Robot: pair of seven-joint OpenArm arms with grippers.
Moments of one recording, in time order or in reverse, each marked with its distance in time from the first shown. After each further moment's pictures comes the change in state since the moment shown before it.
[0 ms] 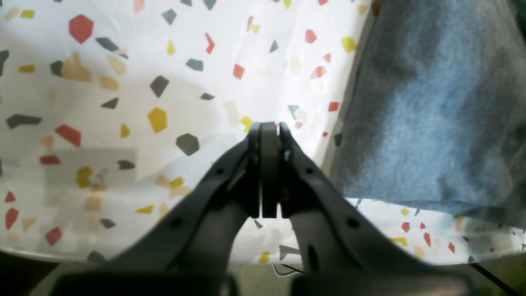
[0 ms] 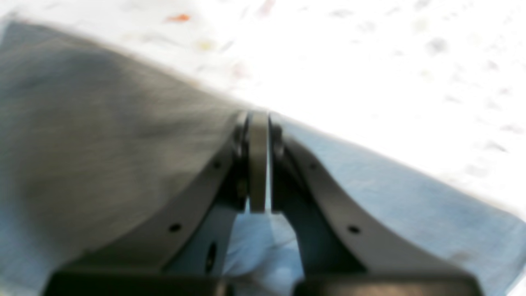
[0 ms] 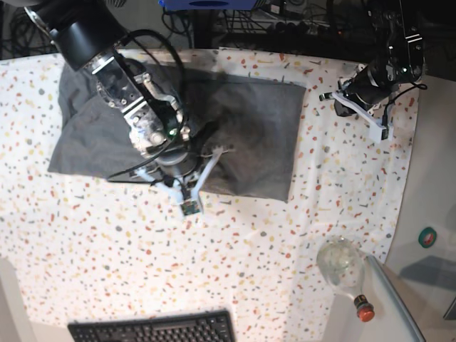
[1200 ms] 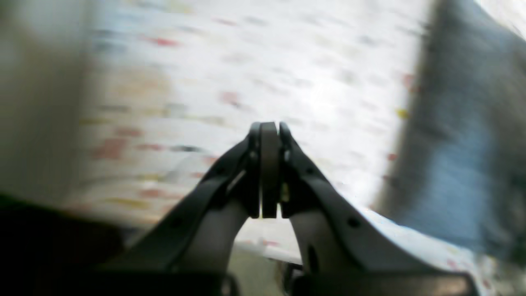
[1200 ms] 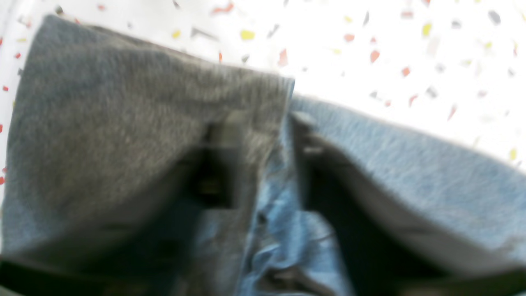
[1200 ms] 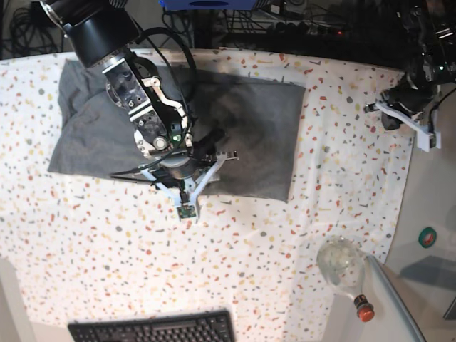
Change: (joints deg) left arm 1.7 -4.0 -12.7 6.5 0.0 0.0 0.1; right arm -0.8 -5.0 7.7 -3.3 0.9 0.3 2.7
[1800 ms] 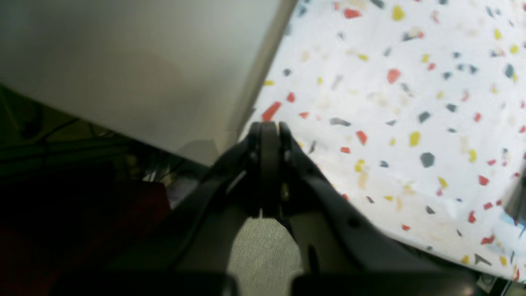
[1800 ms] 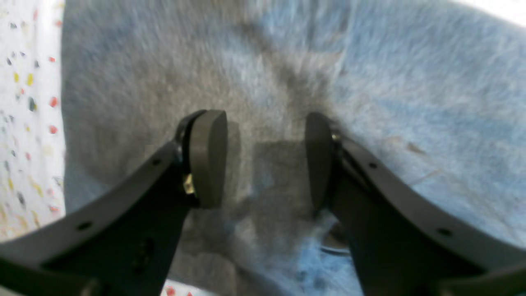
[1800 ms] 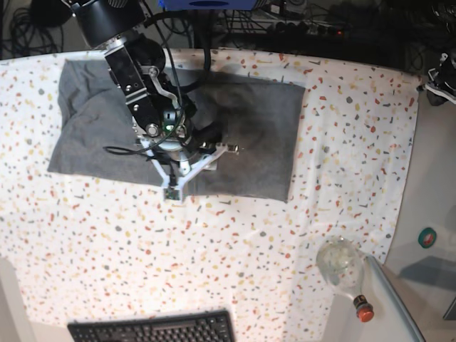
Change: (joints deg) left arm -0.2 -4.1 -15.8 -14.0 0.2 -13.3 -0.1; right arm -4.8 -1.1 4.2 2.3 8.1 -6.8 0.8
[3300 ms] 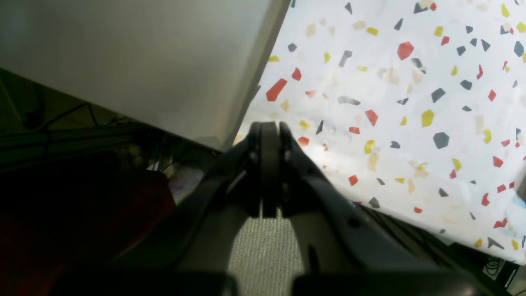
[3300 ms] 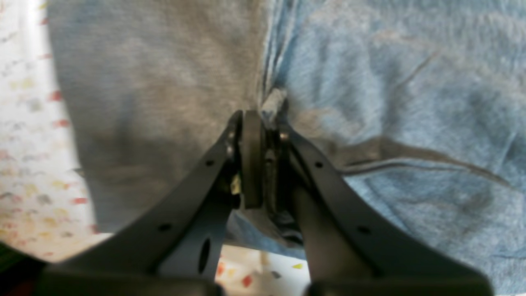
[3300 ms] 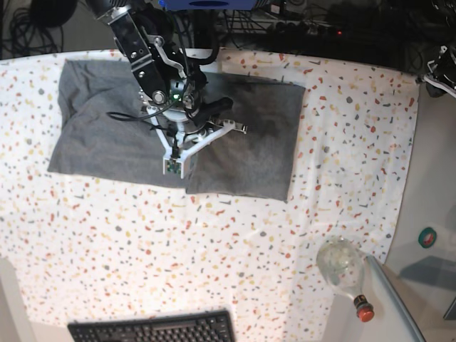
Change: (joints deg) left arm 2.3 -0.1 0.1 0.0 0.0 0.0 0.0; right arm -8.5 -1.4 -2.7 9.0 0.7 -5.9 -0.6
